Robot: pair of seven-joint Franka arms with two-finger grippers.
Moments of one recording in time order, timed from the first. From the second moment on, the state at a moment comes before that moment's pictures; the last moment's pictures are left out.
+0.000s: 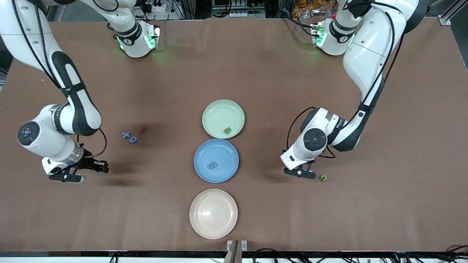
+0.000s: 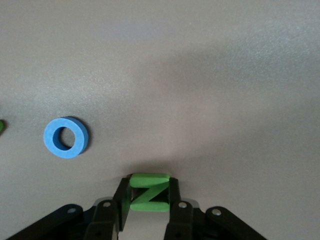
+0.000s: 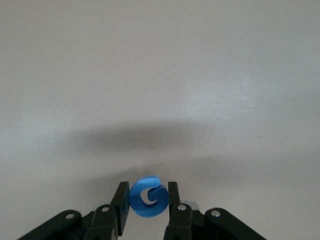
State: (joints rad) left arm -0.19 0.79 -0.28 -1.57 0.30 2.28 -0.37; right arm -0.15 0.55 0.11 -1.81 0.04 2.50 0.05
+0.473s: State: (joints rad) left arm -0.19 0.78 -0.29 -1.56 0.29 2.29 -0.40; right arm 0.13 0.54 0.03 -1.78 0.05 2.50 0.33
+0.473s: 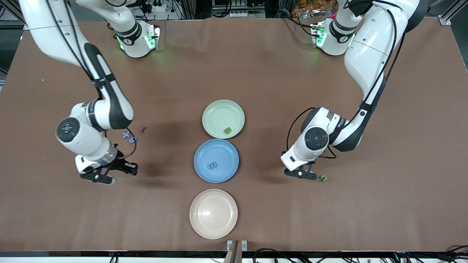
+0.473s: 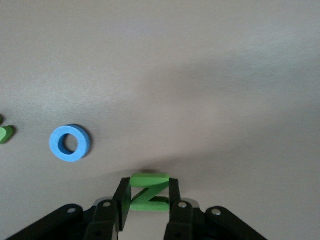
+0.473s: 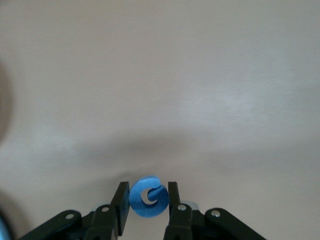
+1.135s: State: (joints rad) left arm -0.30 0.74 -0.47 -1.56 0.26 2.23 -0.91; right arm 0.44 0.58 -0.02 -1.69 0.08 2.51 0.55
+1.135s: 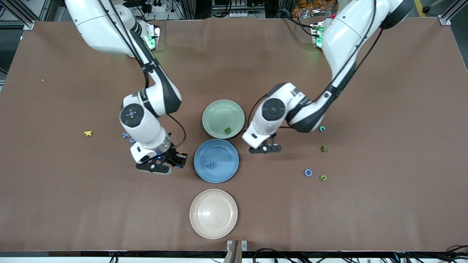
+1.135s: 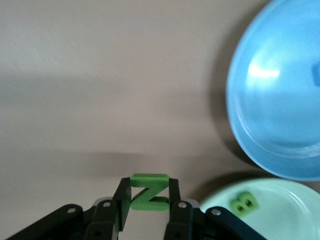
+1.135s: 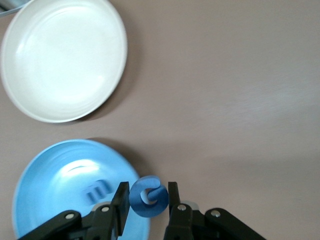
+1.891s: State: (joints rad) left arm -0.48 0.75 -0.47 -1.57 0.25 2.32 -1.27; right arm 0.59 0.66 -0.03 -1.60 0.08 2.53 0.73
